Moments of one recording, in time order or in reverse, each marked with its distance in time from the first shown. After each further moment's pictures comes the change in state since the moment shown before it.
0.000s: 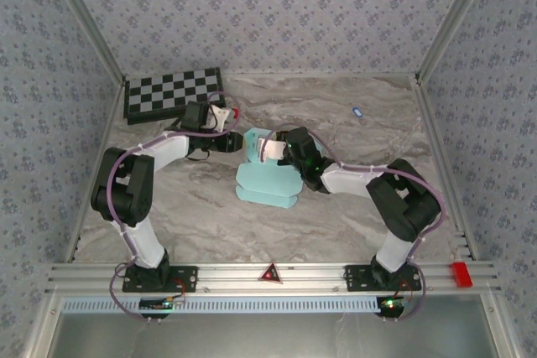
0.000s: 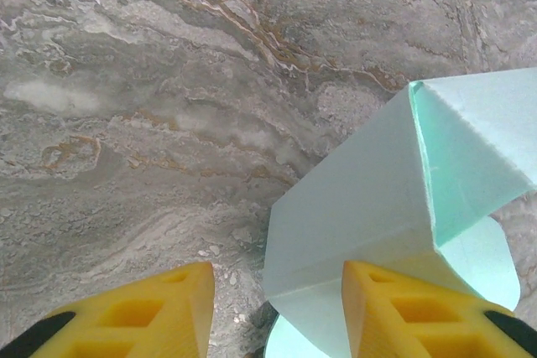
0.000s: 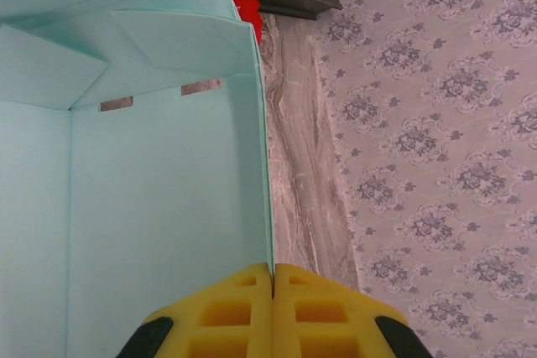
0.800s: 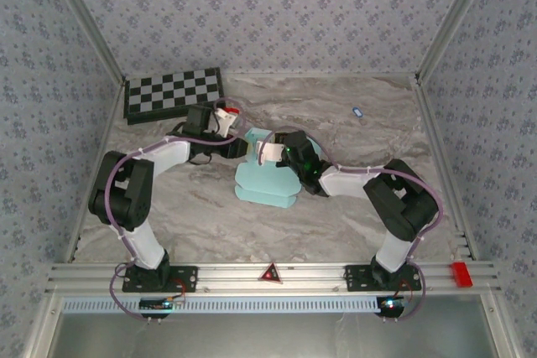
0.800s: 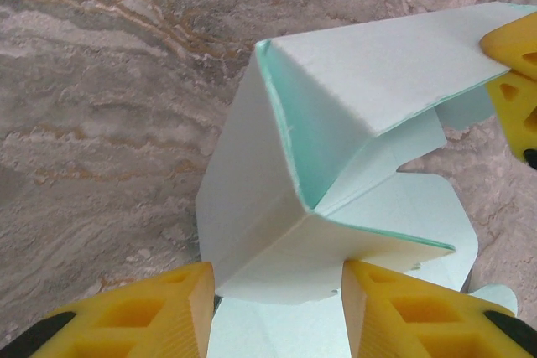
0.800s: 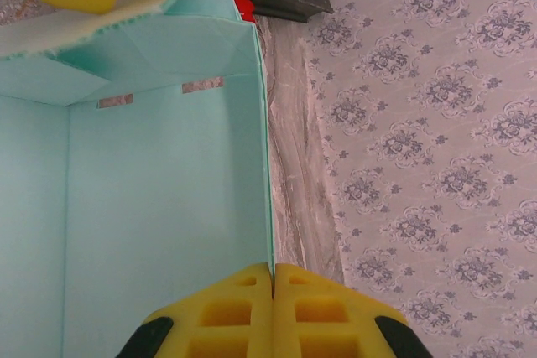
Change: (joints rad) left arm -0.031 -0.033 -0.056 0.059 0.091 0.102; right arm 0.021 0.010 -0.021 0.058 0.039 -0.027
